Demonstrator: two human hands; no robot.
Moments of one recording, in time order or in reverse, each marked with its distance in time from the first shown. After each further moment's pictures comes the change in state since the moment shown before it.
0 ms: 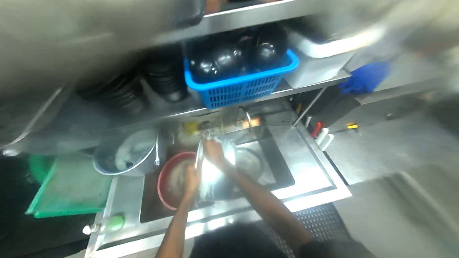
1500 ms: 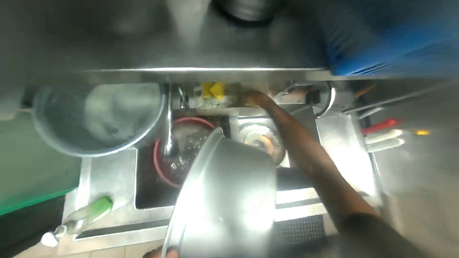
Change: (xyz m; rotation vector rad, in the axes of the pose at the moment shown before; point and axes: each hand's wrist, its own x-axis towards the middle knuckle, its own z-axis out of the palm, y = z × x) left_hand -0.093 -0.178 -0.128 -0.715 0.038 -0.033; right_hand 0.275 0.158 0.092 -0.305 -0.373 0.225
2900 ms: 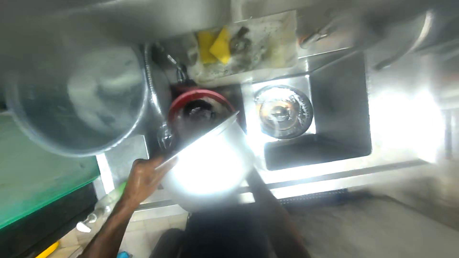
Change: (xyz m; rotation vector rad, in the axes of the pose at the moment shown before) left_hand 0.196 -0.060 -0.065 0.717 -0.412 0.072; right_hand -0.274 -0.134 0.162 1.537 -0.006 0.825
